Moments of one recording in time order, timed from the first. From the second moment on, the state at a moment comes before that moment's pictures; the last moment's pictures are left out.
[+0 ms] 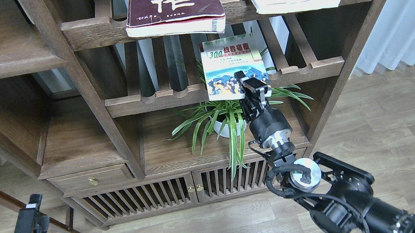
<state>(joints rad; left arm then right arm) 0.26 0.18 -1.30 -1.22 -0.14 -0.49 -0.06 0.25 0.01 0.80 1.08 0.43 0.55 0.31</state>
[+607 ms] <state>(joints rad) 0.14 0.22 -1.07 -1.29 -0.15 -0.49 -0.05 0.04 0.01 0.79 1.22 0.39 0.58 0.10</state>
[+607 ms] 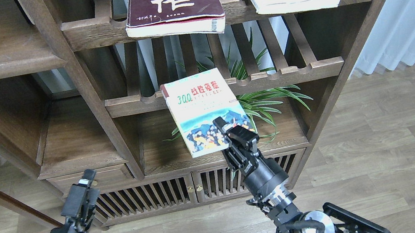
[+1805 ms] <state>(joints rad) 0.02 0.25 -0.78 -1.33 -0.34 -0.49 0.16 -0.06 0.01 0.73 1.21 0.36 0.58 -0.13</state>
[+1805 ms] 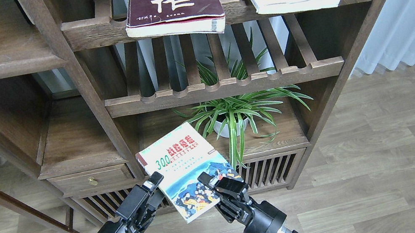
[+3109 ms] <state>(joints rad) -0.05 0.24 -0.66 -1.31 -0.51 -0.49 0.12 -0.06 0.00 0.71 1.21 0.33 0.58 -0.16</state>
